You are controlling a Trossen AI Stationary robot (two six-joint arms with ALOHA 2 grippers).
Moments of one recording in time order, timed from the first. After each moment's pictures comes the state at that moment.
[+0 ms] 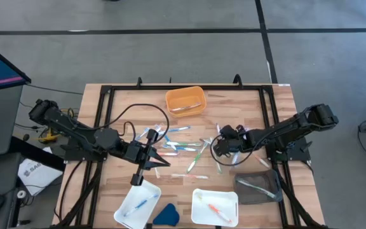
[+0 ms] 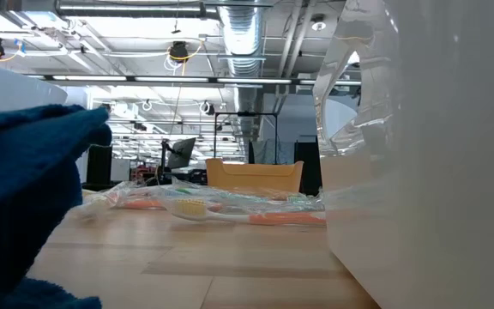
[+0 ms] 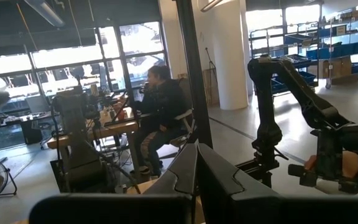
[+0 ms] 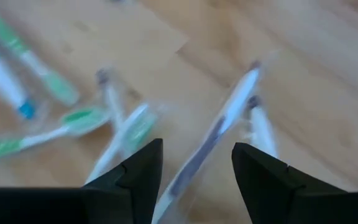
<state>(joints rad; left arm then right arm) -0.43 1.21 0.92 0.45 -0.13 0.19 0.18 1.43 0.61 -0.34 0.58 0.91</state>
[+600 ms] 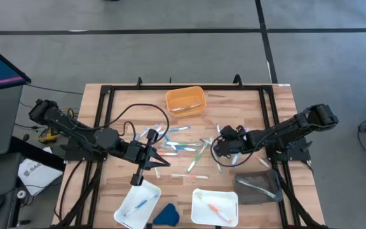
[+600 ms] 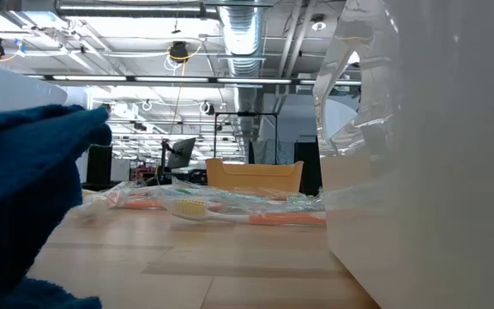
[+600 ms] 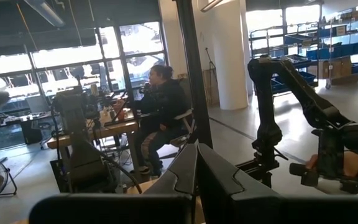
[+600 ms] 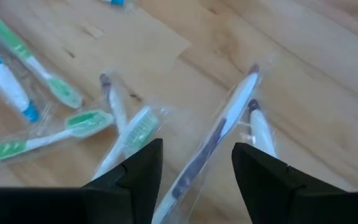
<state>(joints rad) -0.43 1.21 0.92 0.45 -0.13 0.19 0.21 1.43 0.61 -0.34 0.61 0.93</state>
